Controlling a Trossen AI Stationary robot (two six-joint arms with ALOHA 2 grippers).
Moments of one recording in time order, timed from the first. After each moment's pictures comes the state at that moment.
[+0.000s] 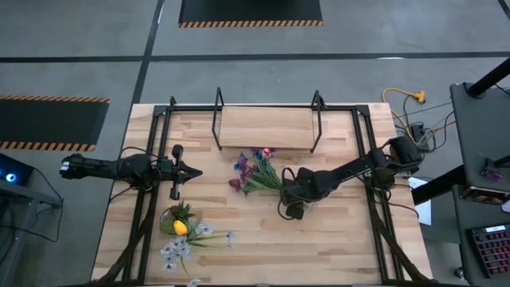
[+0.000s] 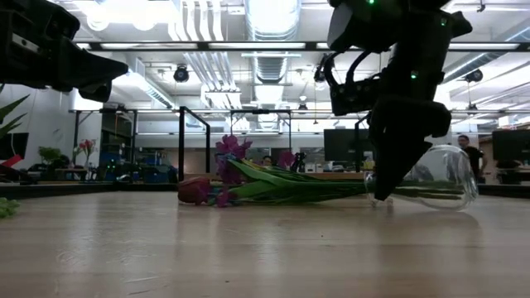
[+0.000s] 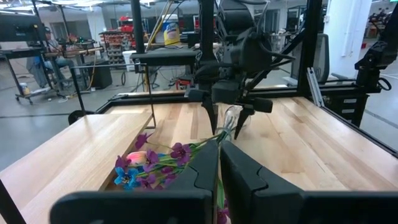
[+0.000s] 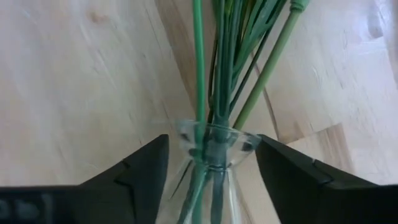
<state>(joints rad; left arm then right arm) -0.12 0.12 0.05 0.01 -0.13 0.04 0.24 1.76 1.00 -0.60 0.21 0.58</state>
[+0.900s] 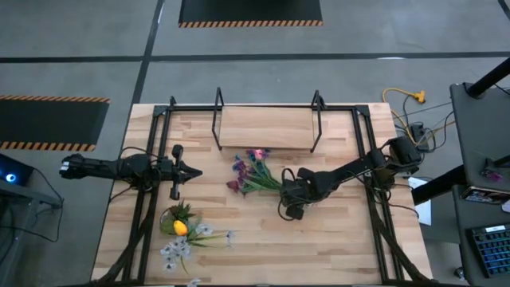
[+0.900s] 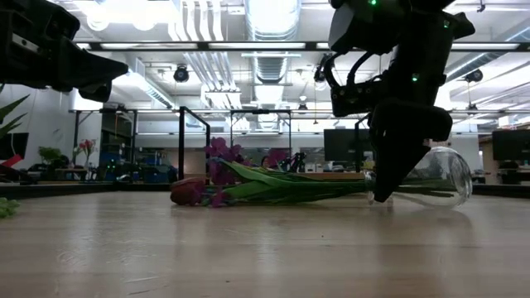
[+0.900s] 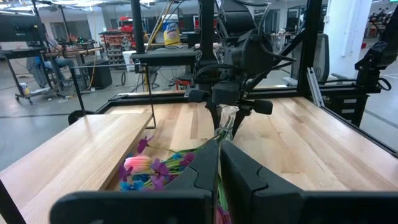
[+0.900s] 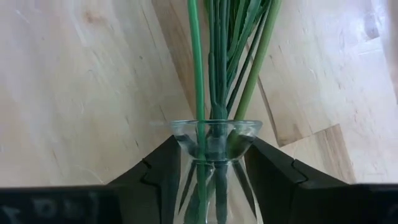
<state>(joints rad) -0.12 0.12 0.05 0.01 -0.13 0.04 0.25 1.77 1.00 -0.58 0.23 0.58</state>
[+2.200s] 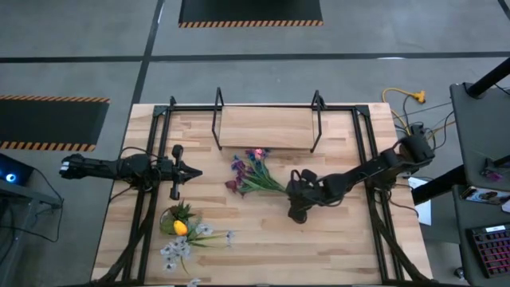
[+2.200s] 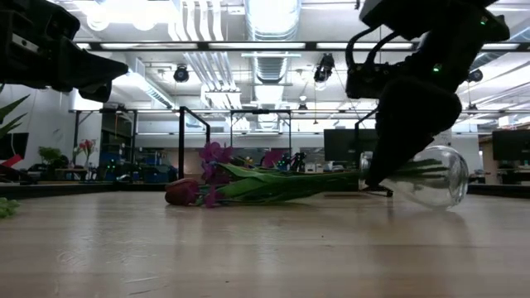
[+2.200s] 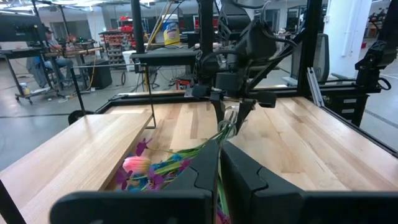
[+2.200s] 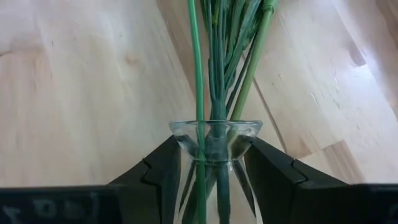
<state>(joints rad) -0.12 0.12 0.05 0.01 -0.13 0.04 0.31 1.64 0.83 -0.33 0.33 0.63</state>
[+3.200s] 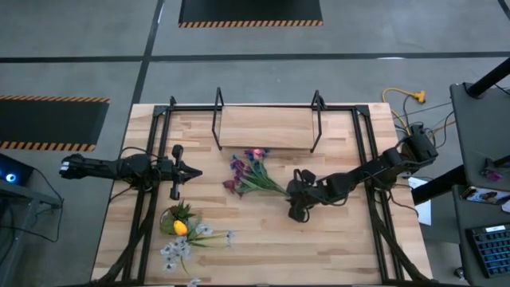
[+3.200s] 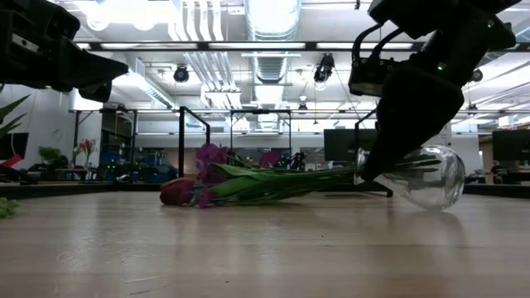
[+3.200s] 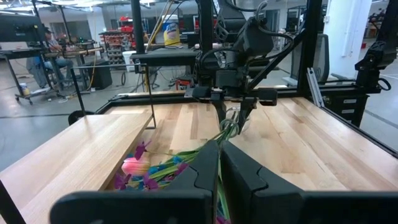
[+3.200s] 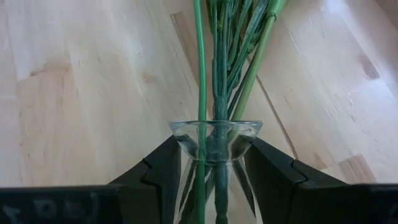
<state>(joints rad) -0.12 0.12 0.05 0.01 -0.13 0.04 0.31 1.60 0.76 -0.19 0.32 0.62</state>
